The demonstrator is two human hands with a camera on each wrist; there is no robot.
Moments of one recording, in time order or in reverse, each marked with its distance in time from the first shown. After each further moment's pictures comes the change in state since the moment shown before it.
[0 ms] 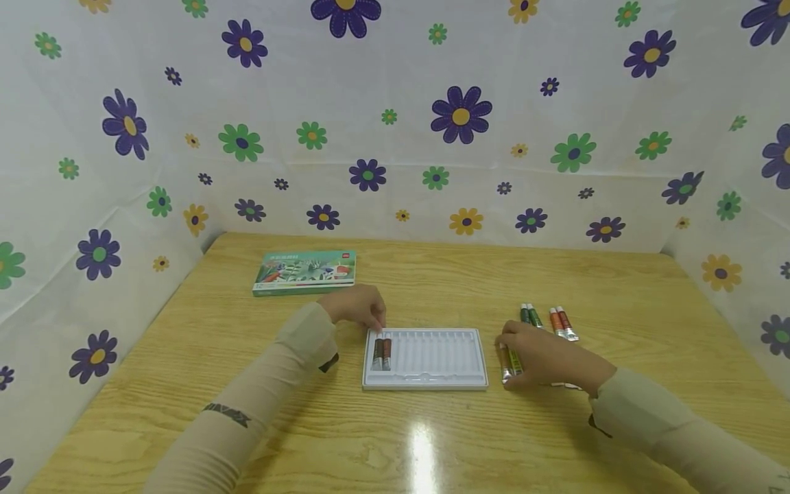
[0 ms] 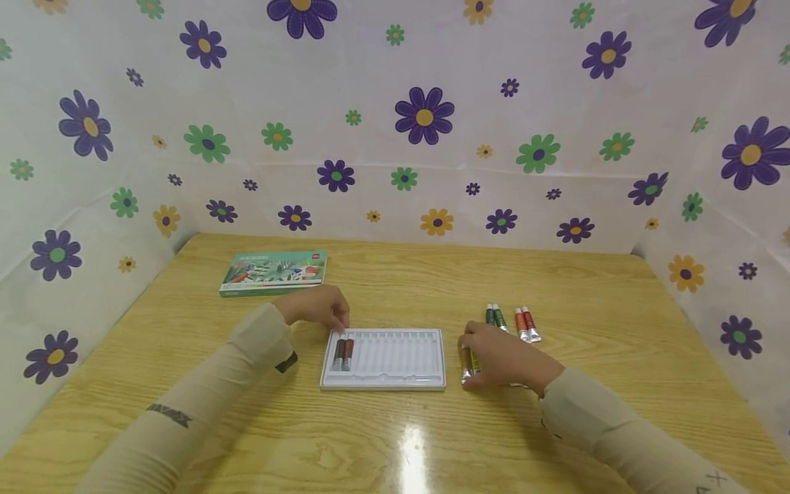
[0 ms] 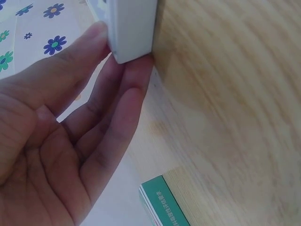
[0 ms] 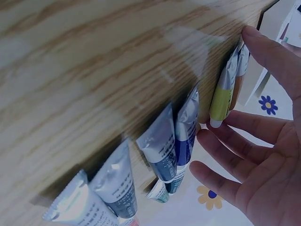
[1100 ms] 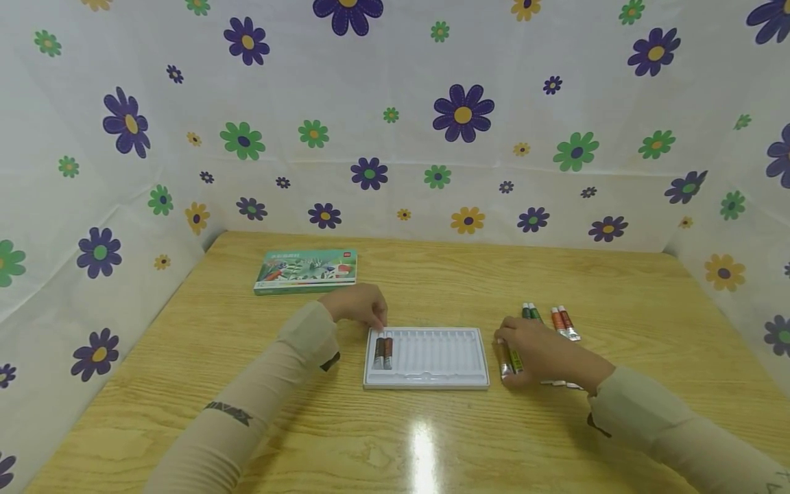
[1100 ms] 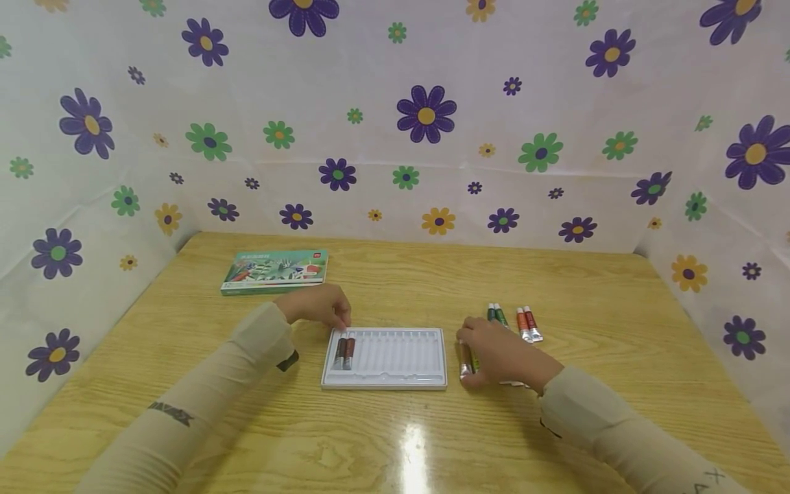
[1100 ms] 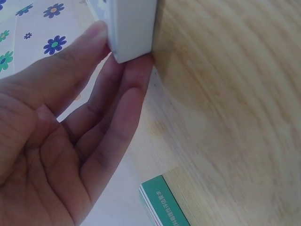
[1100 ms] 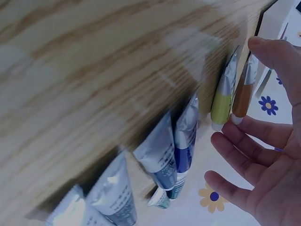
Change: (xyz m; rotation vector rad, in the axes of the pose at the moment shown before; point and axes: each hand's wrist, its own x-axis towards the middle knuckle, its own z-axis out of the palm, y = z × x) left_hand 0.002 -0.001 0.001 -0.031 -0.003 -0.028; right_hand 0.003 0.001 0.003 -0.098 0.120 -0.085
